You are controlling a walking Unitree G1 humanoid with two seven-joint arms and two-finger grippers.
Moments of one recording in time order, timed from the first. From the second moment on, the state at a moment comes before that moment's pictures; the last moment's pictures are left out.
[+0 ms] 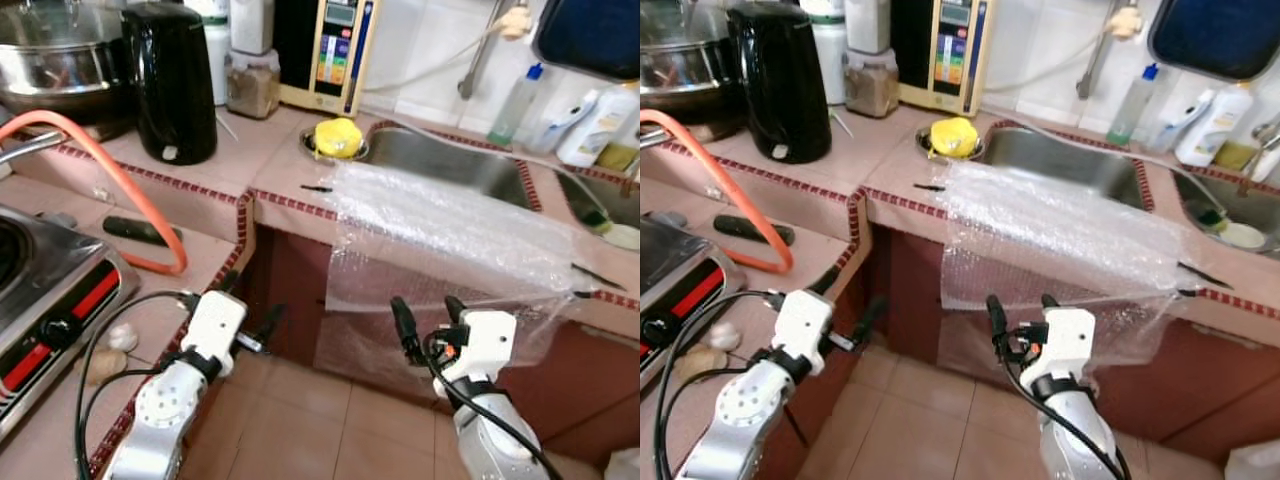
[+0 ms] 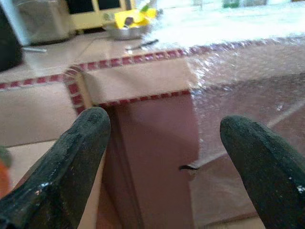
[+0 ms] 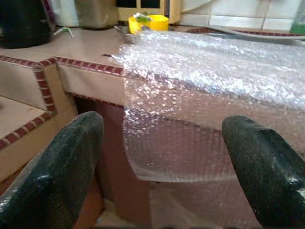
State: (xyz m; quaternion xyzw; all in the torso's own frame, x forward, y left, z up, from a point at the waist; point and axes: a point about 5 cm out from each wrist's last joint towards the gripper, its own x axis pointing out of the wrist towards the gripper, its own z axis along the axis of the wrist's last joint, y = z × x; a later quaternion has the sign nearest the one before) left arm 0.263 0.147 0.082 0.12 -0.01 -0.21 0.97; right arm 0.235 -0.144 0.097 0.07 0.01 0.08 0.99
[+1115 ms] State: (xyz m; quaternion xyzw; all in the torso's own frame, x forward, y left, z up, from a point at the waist) left arm 0.266 0.141 0.084 0.12 -0.02 -0.17 0.98; right arm 0.236 -0.145 0.109 0.07 0.00 0.08 0.99
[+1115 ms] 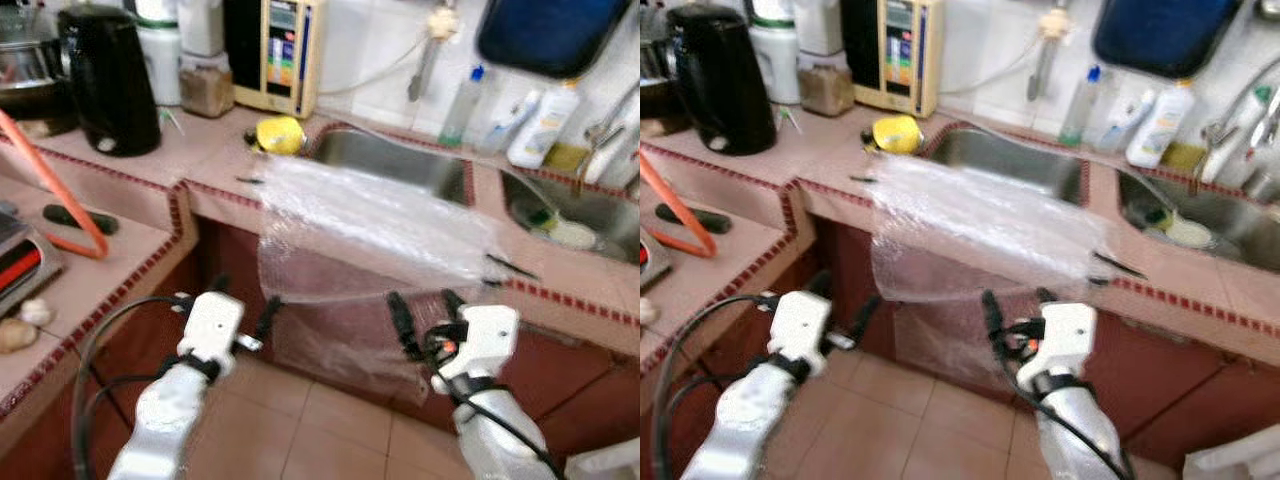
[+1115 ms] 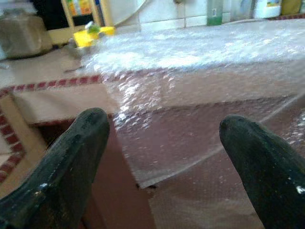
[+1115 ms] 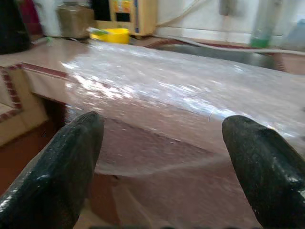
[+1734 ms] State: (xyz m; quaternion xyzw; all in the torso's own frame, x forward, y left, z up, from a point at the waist) left arm 0.277 0.154 0.113 0.15 -0.09 -0.11 0.98; right arm 0.255 -0.151 0.137 0.03 -0.07 0.08 0.99
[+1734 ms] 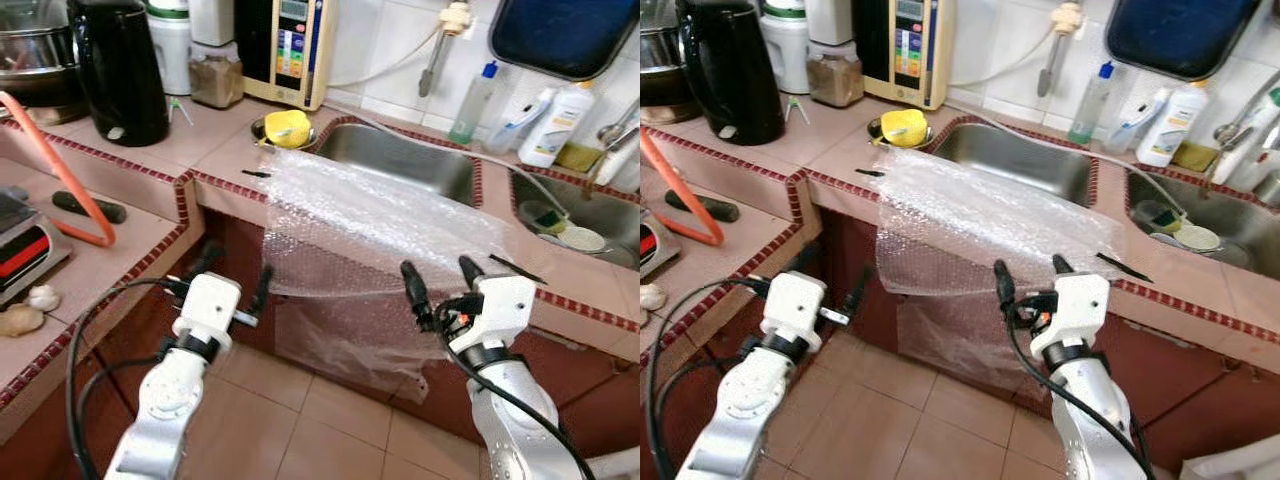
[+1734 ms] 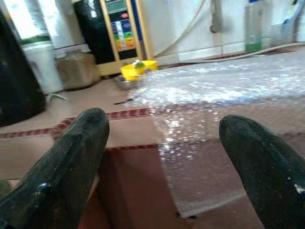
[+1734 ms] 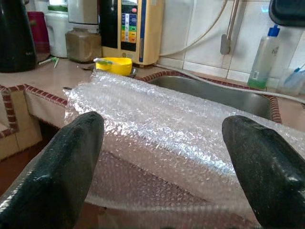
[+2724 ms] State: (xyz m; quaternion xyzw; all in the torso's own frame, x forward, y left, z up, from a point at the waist) left arm 0.277 0.154 0.109 0.15 -0.09 -0.13 0.98; right arm 0.234 -0.157 0.130 0.00 -0.05 0.07 1.00
